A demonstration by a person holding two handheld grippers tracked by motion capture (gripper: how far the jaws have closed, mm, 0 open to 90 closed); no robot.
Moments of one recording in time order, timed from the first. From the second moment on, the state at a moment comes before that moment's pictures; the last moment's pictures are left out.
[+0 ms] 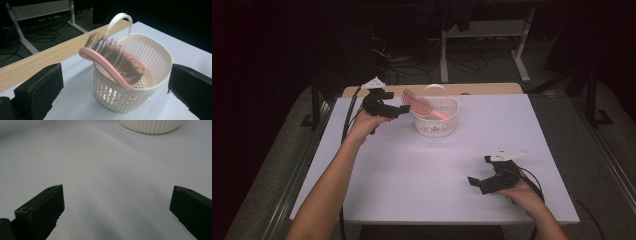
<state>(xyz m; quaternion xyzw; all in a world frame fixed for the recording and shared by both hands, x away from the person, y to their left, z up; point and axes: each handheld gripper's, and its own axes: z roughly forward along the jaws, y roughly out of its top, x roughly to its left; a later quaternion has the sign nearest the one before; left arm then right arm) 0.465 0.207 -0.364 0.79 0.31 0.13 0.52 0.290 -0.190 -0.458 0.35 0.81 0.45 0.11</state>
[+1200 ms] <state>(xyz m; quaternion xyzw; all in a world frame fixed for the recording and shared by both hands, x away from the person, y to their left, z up) 0.362 0.248 -0.402 0.81 0.27 0.10 0.51 0.287 -0.190 -0.456 0.34 0.82 0.45 0.12</state>
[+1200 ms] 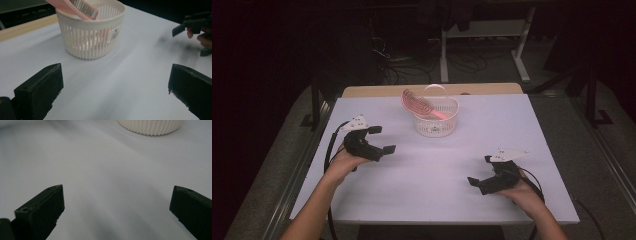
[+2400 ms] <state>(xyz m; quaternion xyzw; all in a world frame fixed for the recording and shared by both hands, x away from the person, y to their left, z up) 0.301 0.276 -0.444 0.82 0.27 0.10 0.50 0.283 -0.193 -0.436 0.33 0.81 0.47 0.14</state>
